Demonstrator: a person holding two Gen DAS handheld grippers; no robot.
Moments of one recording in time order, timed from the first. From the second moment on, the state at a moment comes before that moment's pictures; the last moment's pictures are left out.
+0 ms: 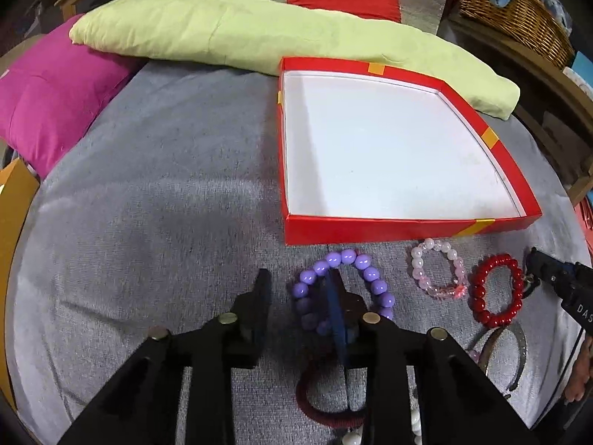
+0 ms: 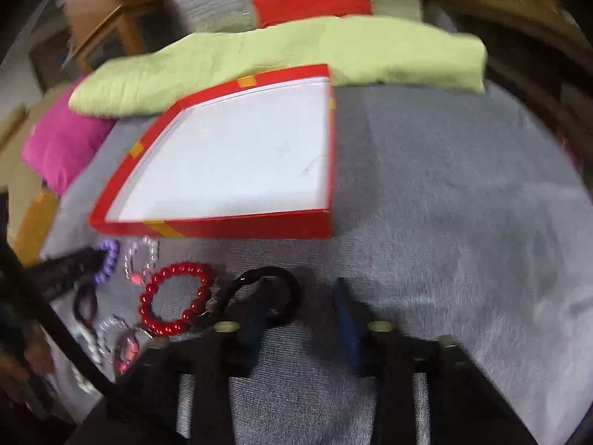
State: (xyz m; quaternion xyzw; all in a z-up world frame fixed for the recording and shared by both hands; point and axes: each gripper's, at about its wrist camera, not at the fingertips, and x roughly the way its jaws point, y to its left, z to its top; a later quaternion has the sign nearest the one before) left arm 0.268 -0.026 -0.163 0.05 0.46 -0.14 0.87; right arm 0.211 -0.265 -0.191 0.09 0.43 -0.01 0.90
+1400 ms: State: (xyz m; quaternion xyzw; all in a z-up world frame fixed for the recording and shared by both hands) left arm 0.251 -0.028 -0.046 -0.02 0.31 -0.24 0.92; right arm 0.215 -0.271 -0.130 0.19 0.29 0.03 0.94
